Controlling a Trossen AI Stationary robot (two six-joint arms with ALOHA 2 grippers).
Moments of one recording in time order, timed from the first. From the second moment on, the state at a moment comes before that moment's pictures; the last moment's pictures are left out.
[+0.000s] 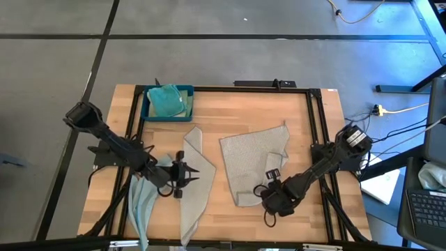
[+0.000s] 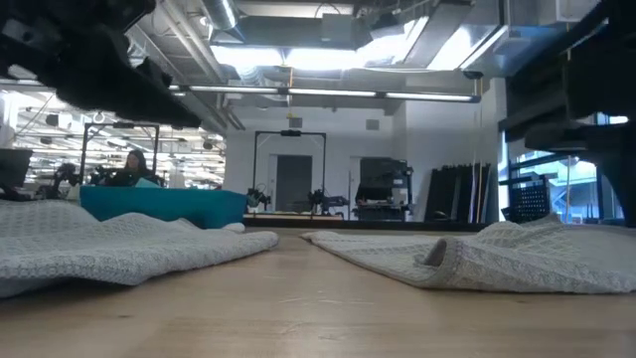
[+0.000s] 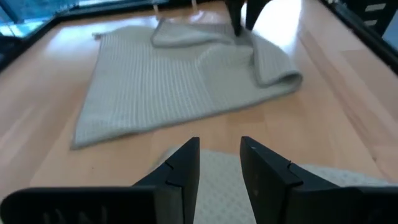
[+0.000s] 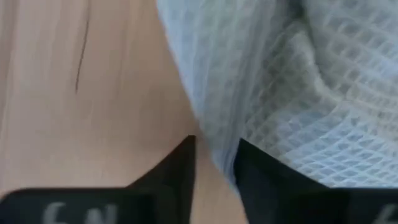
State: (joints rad) left arm -0.59 1.34 0.44 0.38 -0.62 -0.23; right arm 0.67 1.78 1.02 -0.76 0.15 0.36
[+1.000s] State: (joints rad) left arm -0.68 1.46 0.44 0.53 -0.69 -0.33; right arm 0.77 1.85 1.14 -0.21 0.16 0.64
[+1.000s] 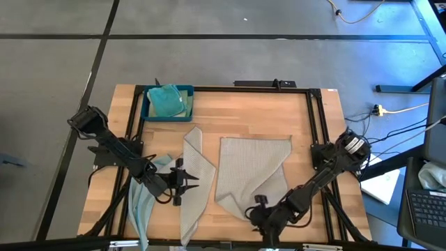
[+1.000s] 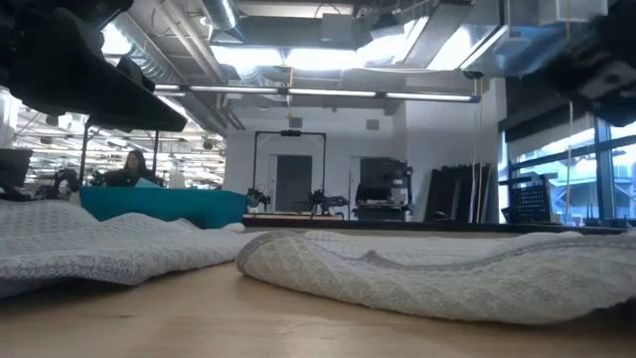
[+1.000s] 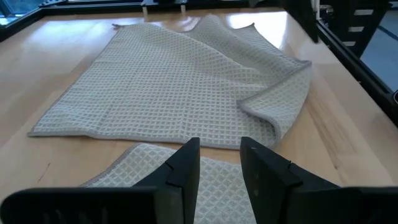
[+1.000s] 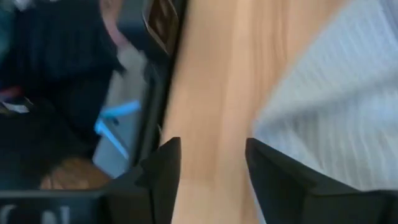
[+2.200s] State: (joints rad) left arm -0.55 1.46 0.50 0.75 -0.37 -0.02; right arm 1.04 1.83 1.05 -0.29 0.17 1.35
